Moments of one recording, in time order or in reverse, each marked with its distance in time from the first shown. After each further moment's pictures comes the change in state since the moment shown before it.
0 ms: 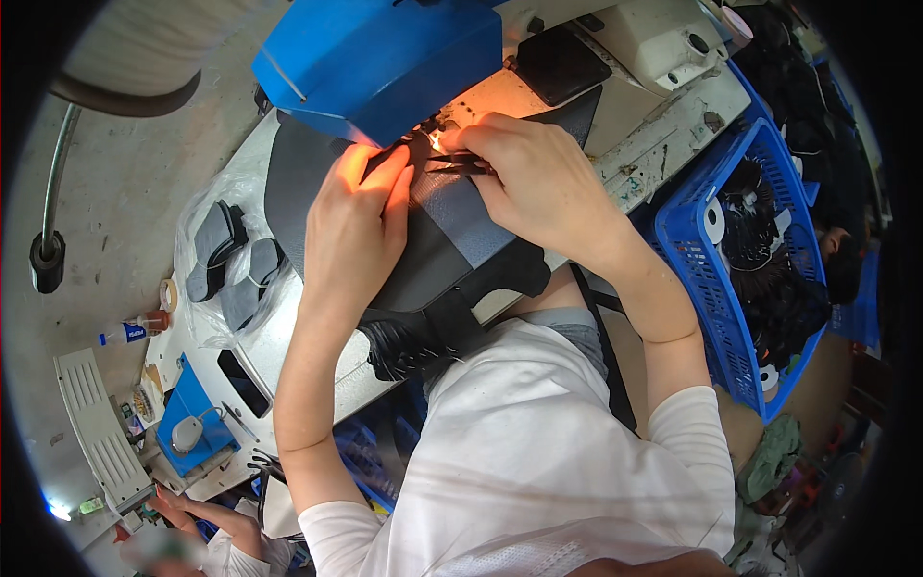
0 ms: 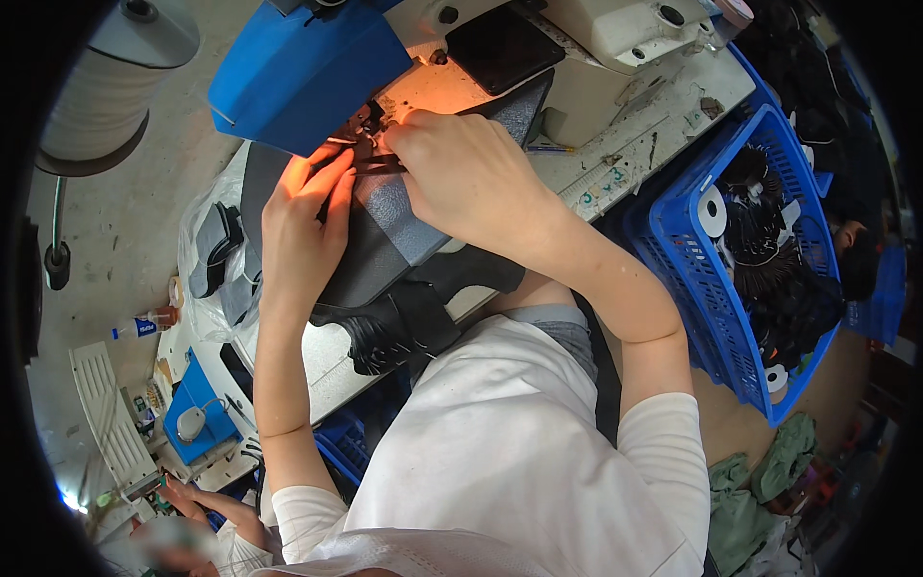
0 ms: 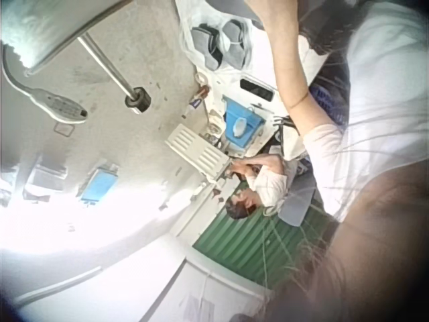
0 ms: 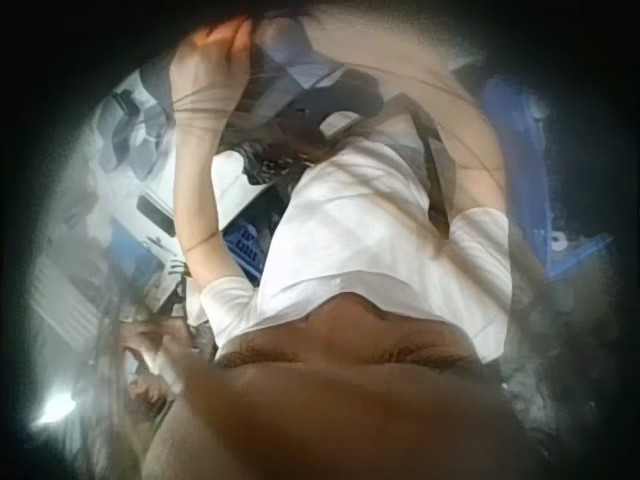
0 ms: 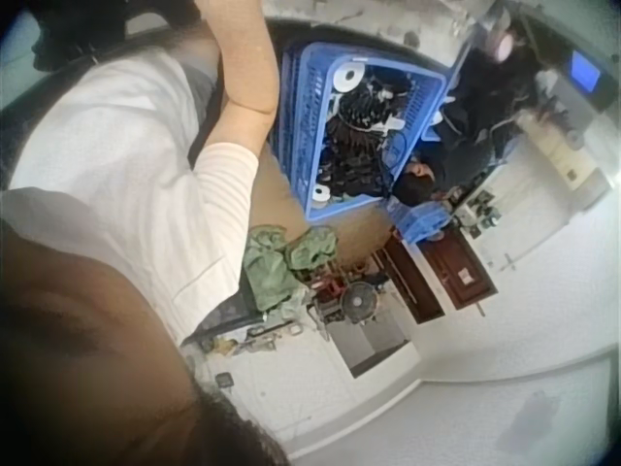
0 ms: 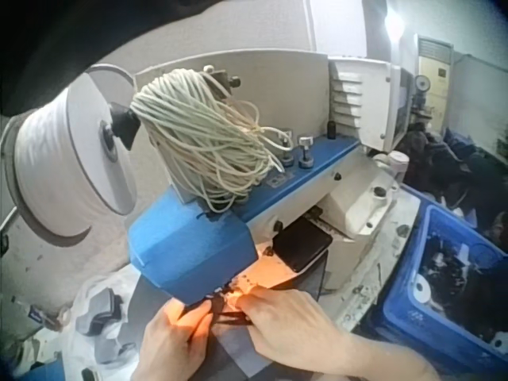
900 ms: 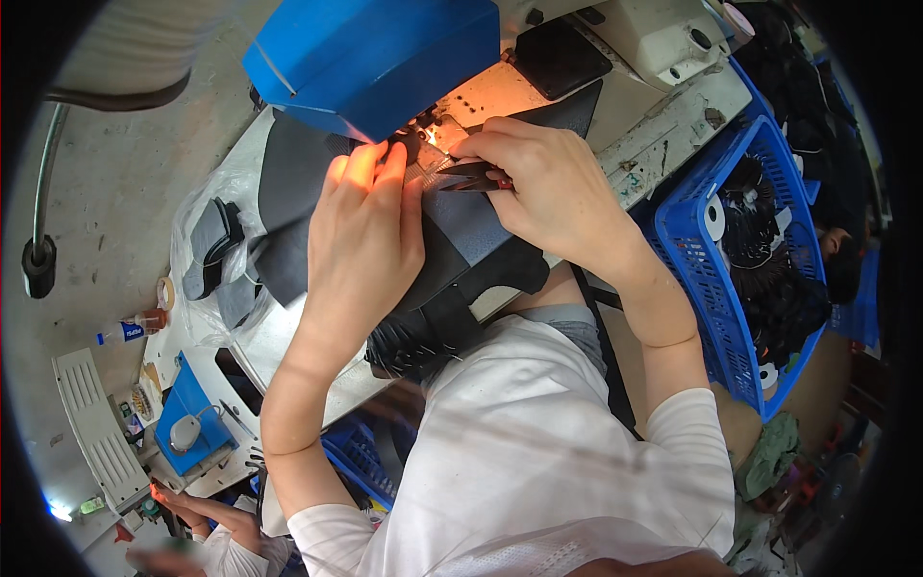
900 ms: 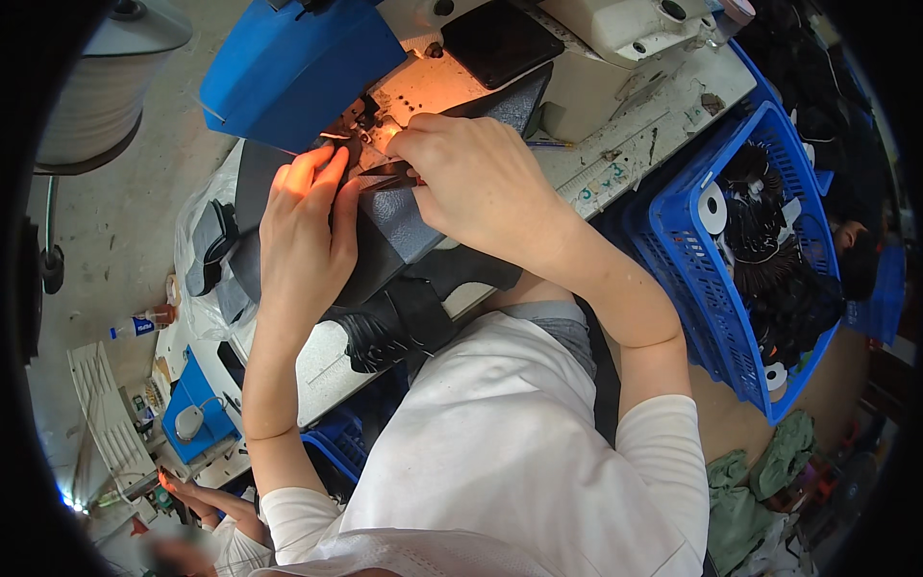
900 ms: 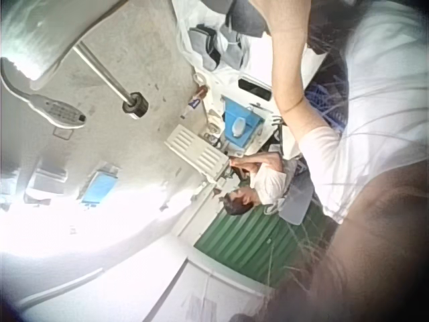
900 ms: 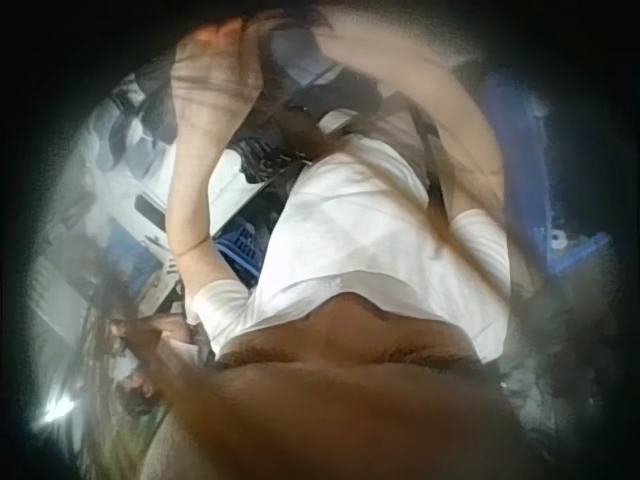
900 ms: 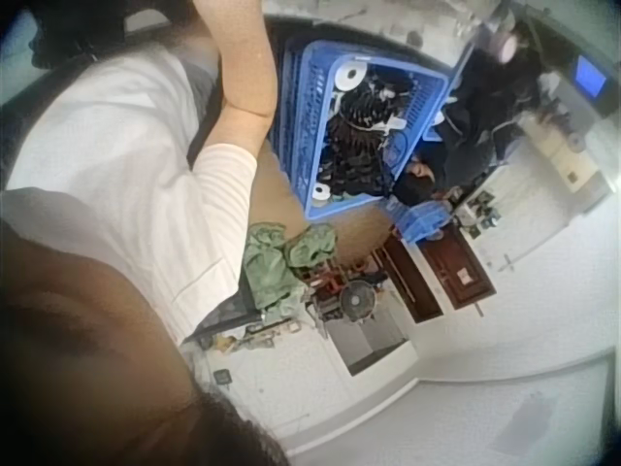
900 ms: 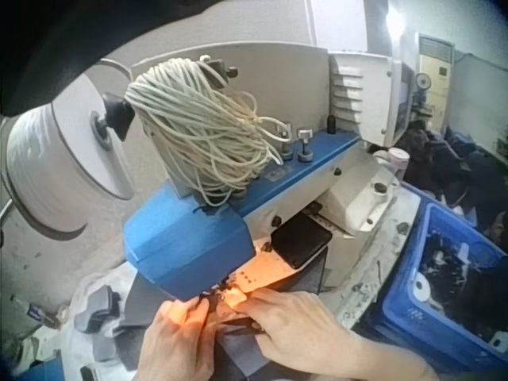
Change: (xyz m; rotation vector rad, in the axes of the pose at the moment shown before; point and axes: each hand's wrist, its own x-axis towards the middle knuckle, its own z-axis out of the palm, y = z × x) left_hand -0.006 0.014 0.000 0.120 0.039 0.087; right_hand -0.009 0.001 -0.006 0.058 0.009 -0.025
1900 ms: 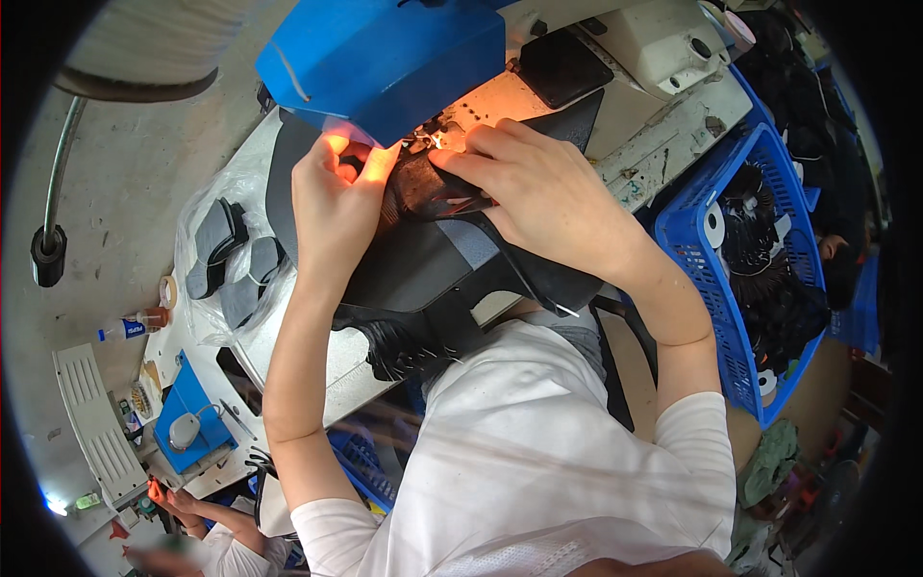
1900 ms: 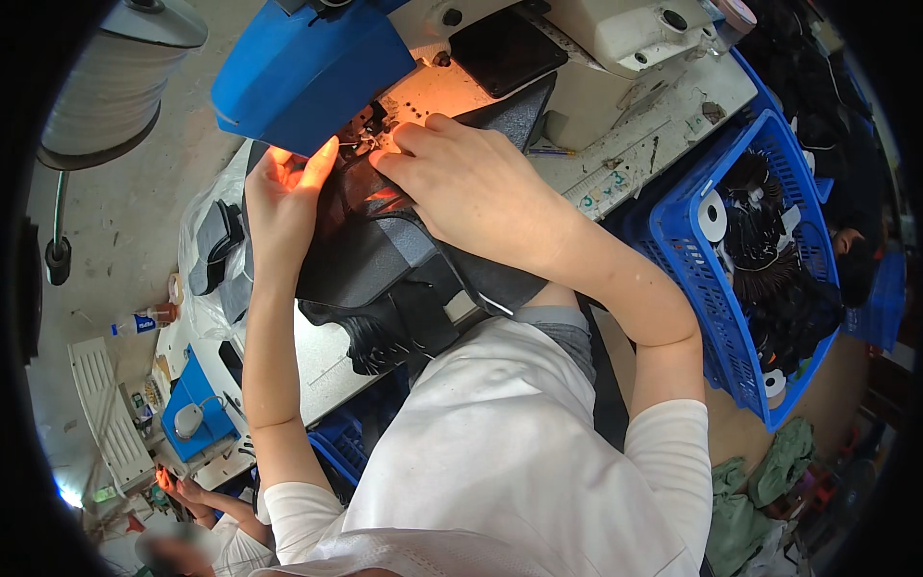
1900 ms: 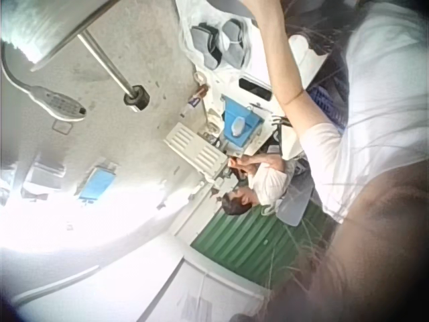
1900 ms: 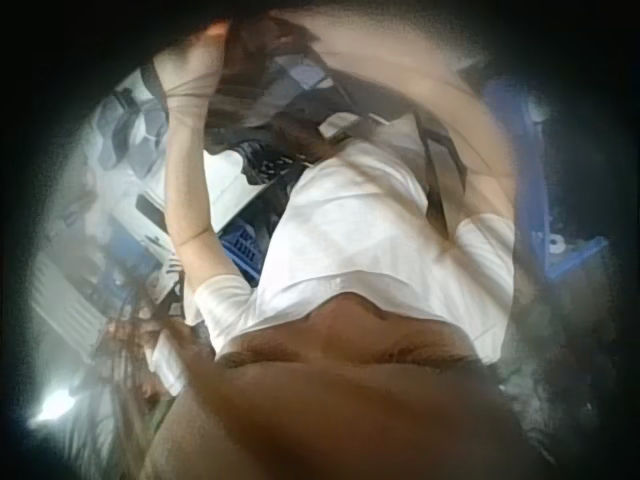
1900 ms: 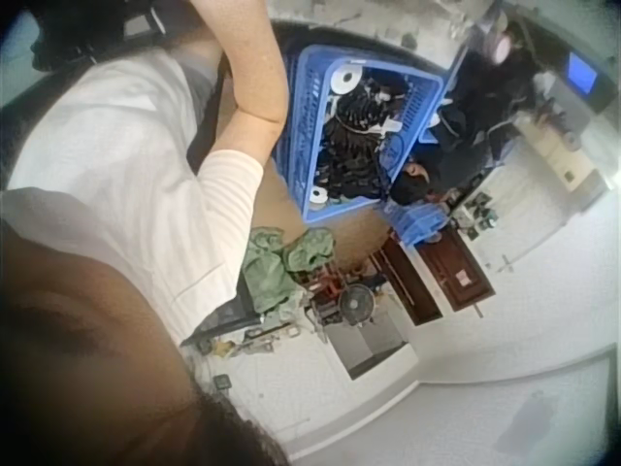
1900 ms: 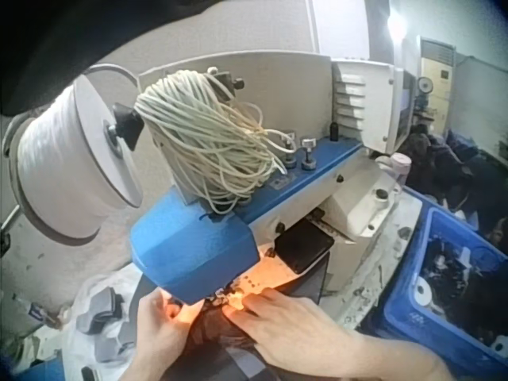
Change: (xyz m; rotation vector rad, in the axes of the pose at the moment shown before) left_hand 0.025 -0.023 0.007 -0.693 0.054 -0.659; right_hand 0.001 -0.001 0.001 -0.204 -0.047 -0.197
